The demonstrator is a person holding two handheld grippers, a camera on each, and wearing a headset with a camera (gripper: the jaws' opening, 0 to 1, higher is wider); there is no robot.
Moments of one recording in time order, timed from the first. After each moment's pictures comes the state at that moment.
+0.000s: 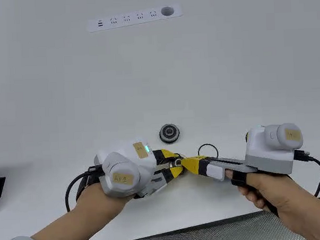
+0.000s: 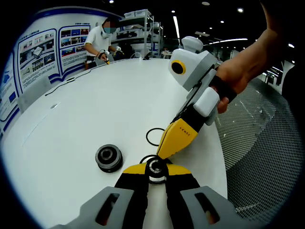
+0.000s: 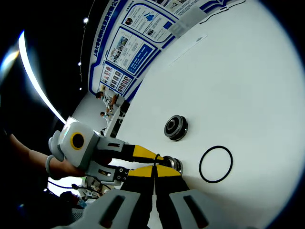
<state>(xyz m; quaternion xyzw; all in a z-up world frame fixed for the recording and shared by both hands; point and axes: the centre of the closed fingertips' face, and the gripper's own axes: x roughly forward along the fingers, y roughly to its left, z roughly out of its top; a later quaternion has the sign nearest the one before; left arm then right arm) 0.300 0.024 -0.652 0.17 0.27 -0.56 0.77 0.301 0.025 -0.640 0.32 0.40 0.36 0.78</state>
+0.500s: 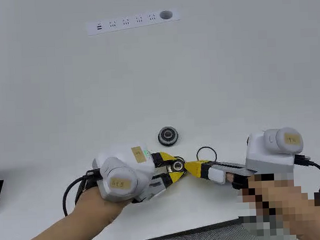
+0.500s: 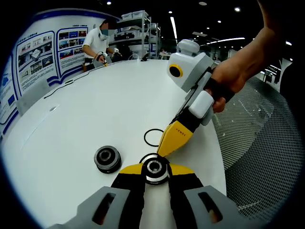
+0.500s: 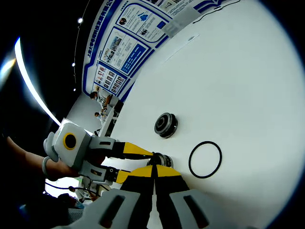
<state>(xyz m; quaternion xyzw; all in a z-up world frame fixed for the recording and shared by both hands) 0.296 0.024 -0.650 0.17 0.26 -0.56 0.76 0.299 0.015 -0.651 0.31 0.41 0.34 0.79</state>
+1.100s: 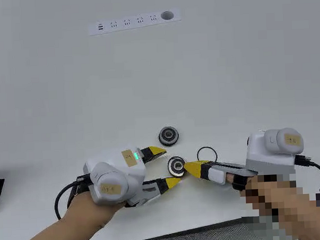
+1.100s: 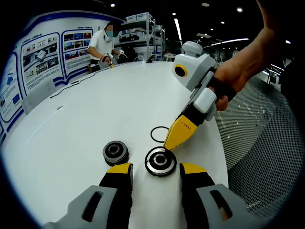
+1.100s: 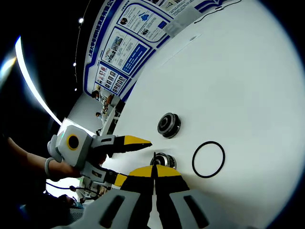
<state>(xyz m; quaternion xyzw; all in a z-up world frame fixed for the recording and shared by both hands) 0.300 0.039 -0.648 0.17 0.26 -0.54 0.78 0.297 0.018 -0.646 0.31 0.41 0.34 0.78</state>
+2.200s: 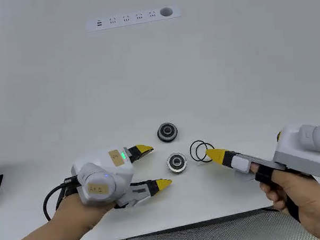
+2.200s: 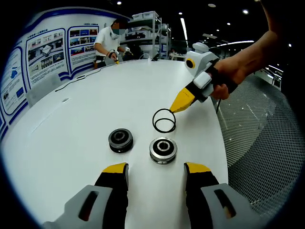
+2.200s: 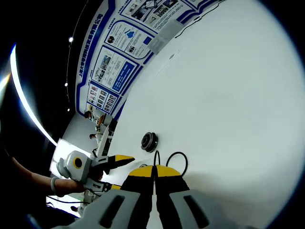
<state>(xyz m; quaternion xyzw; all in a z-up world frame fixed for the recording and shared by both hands) 0.298 0.059 -0.654 0.16 0.27 -0.52 0.79 0.309 -0.040 -0.641 0.37 0.38 0.27 0.81</state>
